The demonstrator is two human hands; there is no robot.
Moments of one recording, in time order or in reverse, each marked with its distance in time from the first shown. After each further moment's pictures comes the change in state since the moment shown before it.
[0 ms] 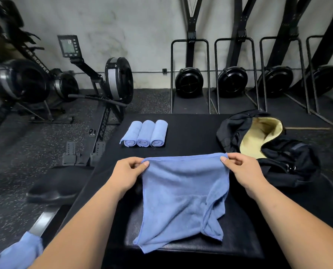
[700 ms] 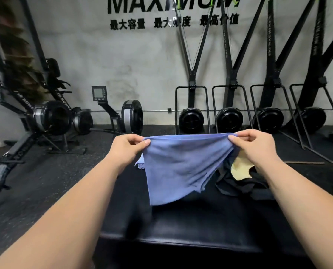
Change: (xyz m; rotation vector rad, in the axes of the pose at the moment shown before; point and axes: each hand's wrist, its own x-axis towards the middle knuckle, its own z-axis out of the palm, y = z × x) left_hand -0.074 0.178 -0.084 -0.017 0.144 0.286; right_hand -0.074 -0.191 -0.070 -0.030 0.110 -0.378
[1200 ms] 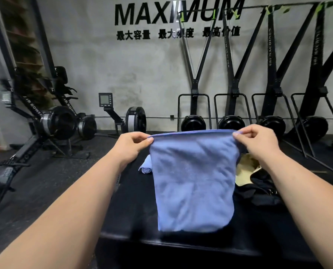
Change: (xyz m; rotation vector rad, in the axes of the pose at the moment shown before) left_hand -0.014 0.033 -0.020 0.032 -0.054 0.092; right_hand 0.010 -0.034 -0.010 -0.109 0.076 -0.028
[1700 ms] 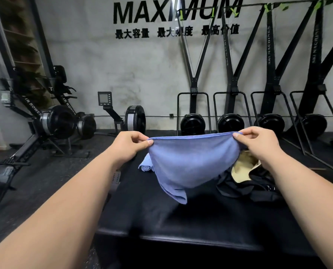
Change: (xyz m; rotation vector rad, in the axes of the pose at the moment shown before) left_hand -0.002 0.000 -0.009 0.138 -0.064 -0.014; right_hand -0.013 0.002 -0.010 0.047 -0.025 0.041
